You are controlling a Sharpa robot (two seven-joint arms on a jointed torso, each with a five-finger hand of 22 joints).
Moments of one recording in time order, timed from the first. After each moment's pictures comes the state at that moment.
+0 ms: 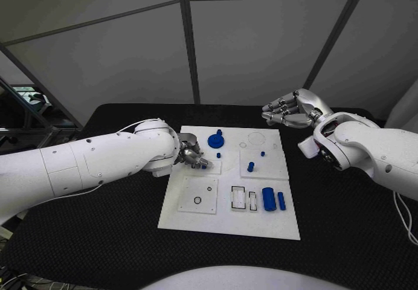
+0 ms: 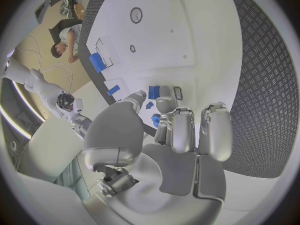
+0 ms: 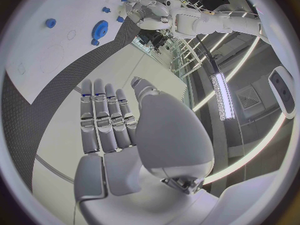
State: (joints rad) left arm 1.24 -0.69 -0.08 1.41 -1.09 0.08 -0.53; left_hand 1.00 -0.10 0.19 0.23 0.33 0.92 0.02 0.68 0.66 1.29 -0.04 1.09 0.84 1.47 -0.09 1.43 1.31 0.06 1.46 0.01 1.41 1.31; right arm 1.21 -0.80 0.03 1.39 -0.75 -0.36 0.16; right_hand 1.45 -0.12 0.18 0.24 0.32 1.00 0.21 0.07 0.07 1.15 0.15 0.10 0.06 1.20 0.10 0.07 0.16 0.18 0.95 0.21 0.34 0.24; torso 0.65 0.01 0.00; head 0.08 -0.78
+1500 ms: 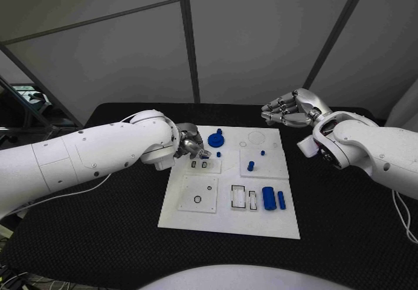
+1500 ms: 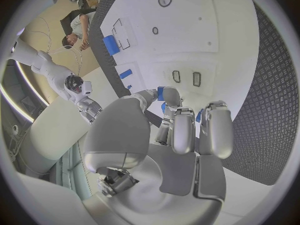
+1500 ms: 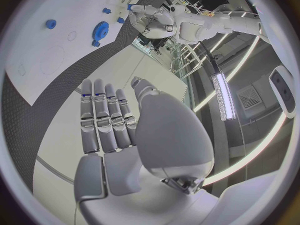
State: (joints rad) left arm 1.24 -0.71 -0.01 1.44 -0.99 0.05 -0.53; left_hand 1.21 -0.09 0.47 0.20 0.34 0.87 0.06 0.62 0.64 1.22 -0.02 0.97 0.66 1.47 -0.09 1.43 1.31 0.06 1.45 0.02 1.38 1.31; right arm 1.21 -0.79 0.03 1.38 -0.75 -0.34 0.16; right_hand 1.45 -0.12 0.18 0.24 0.33 1.00 0.21 0.07 0.07 1.15 0.15 0.10 0.06 1.20 0.10 0.07 0.16 0.18 0.95 0.21 0.34 0.24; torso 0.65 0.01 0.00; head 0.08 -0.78
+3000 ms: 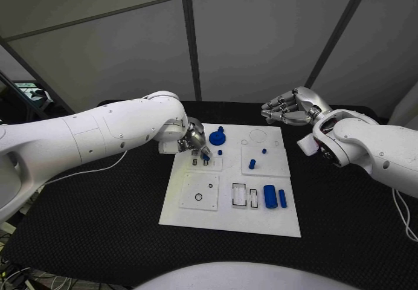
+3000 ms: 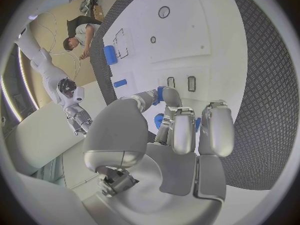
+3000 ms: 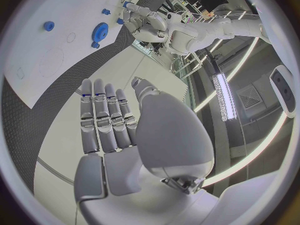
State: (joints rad) left arm 1.34 -0.54 -0.11 1.18 -0.86 0.35 -0.55; left_hand 1.15 -0.07 0.58 0.14 0.16 0.86 0.06 0.63 0.65 1.23 -0.02 0.98 0.66 1.47 -0.08 1.42 1.31 0.06 1.44 0.03 1.37 1.31; right arm 1.21 -0.77 0.03 1.37 -0.75 -0.33 0.15; right_hand 1.44 -0.12 0.18 0.24 0.33 1.00 0.21 0.07 0.07 1.15 0.15 0.10 0.06 1.20 0.10 0.07 0.16 0.18 0.95 0.21 0.34 0.24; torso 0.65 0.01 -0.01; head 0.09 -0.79
